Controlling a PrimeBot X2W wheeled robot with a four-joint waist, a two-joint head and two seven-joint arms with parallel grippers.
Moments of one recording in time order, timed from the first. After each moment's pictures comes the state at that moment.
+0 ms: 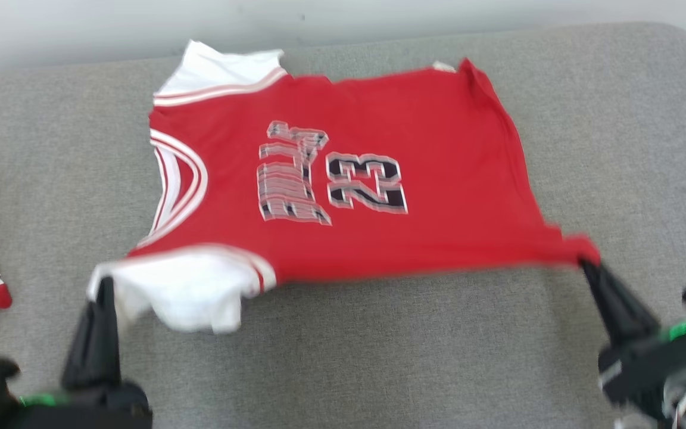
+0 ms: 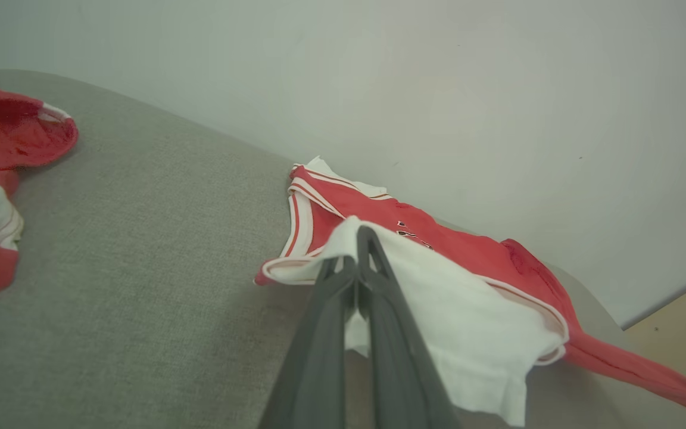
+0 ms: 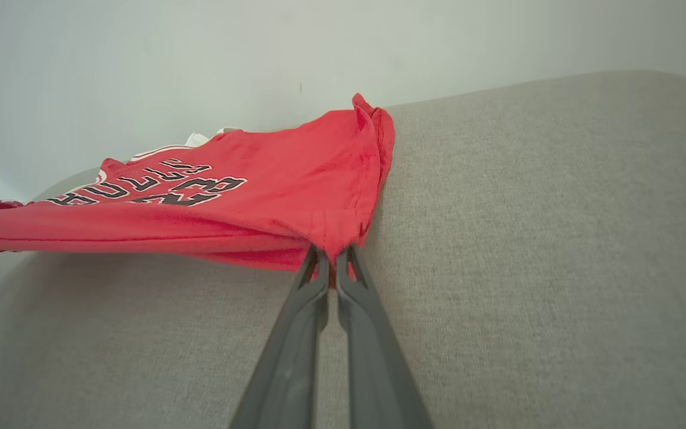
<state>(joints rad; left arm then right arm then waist) -0.07 0.45 -0.26 -0.23 -0.86 0.23 -0.26 -0.27 -0.60 0.42 0.19 0.83 0.13 -0.19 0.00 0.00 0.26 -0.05</state>
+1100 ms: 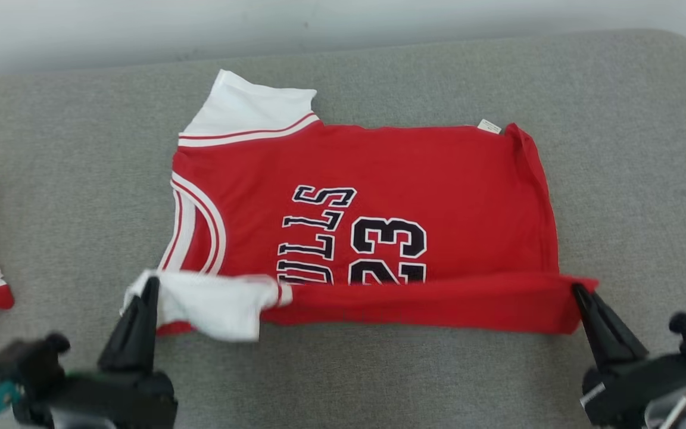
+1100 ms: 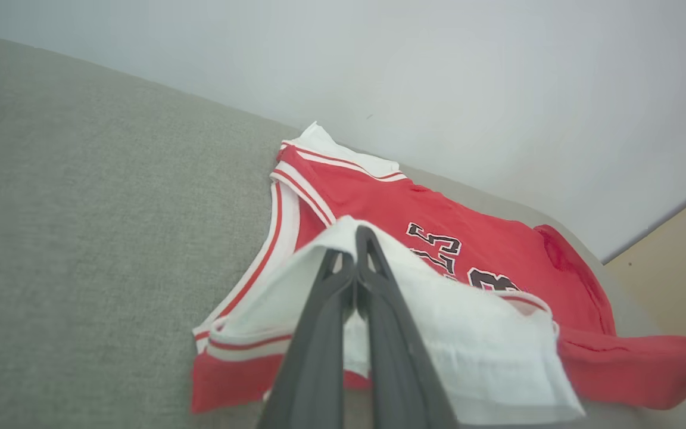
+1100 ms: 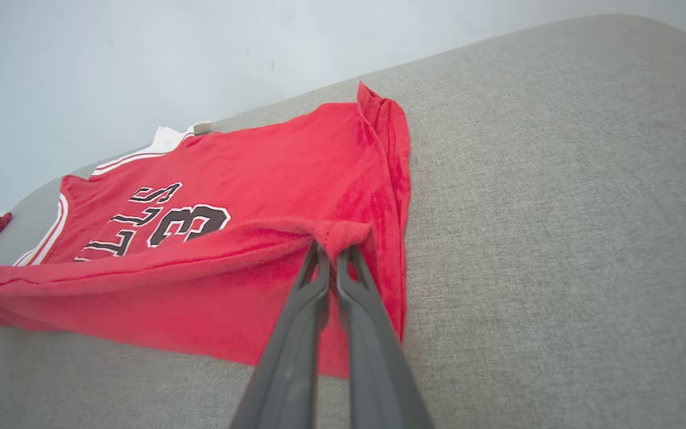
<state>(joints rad) -0.06 0.35 -0.23 -0.06 -0.75 0.03 -0.19 -0.01 -0.35 0.13 0.02 0.63 0.13 0.00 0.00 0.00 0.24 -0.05</state>
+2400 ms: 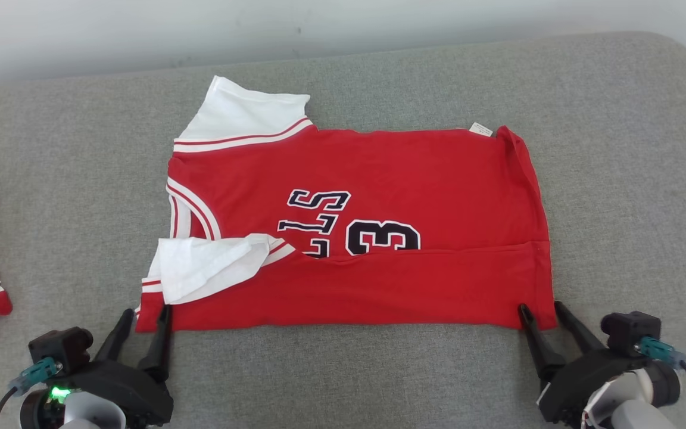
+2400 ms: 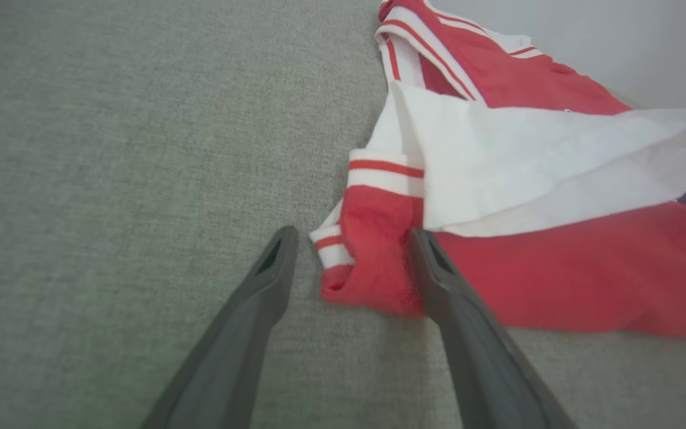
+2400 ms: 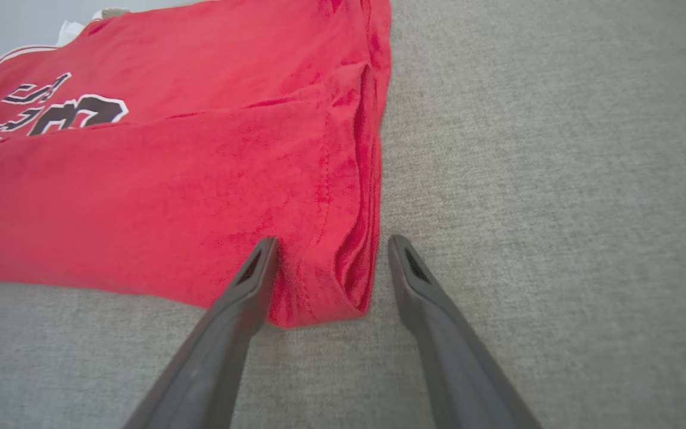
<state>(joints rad) -0.32 0.31 -0.30 0.57 -0.70 -0.05 -0.21 -0.28 -0.30 0.33 0.57 0.58 0.13 -0.13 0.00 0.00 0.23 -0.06</state>
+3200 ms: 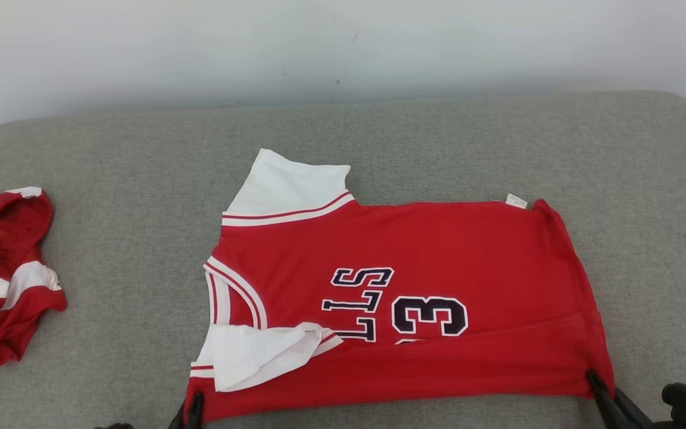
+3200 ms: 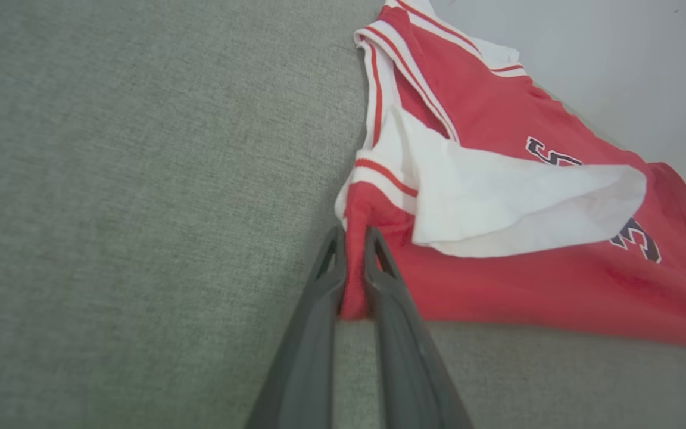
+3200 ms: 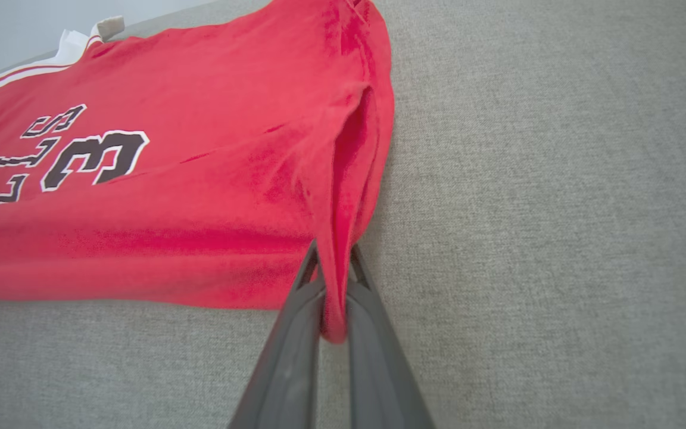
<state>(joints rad) -0.04 0.23 -0.31 0.40 -0.73 -0.05 -0.26 -0.03 -0.45 0.28 0.39 0.64 0.13 -0.13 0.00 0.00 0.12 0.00</state>
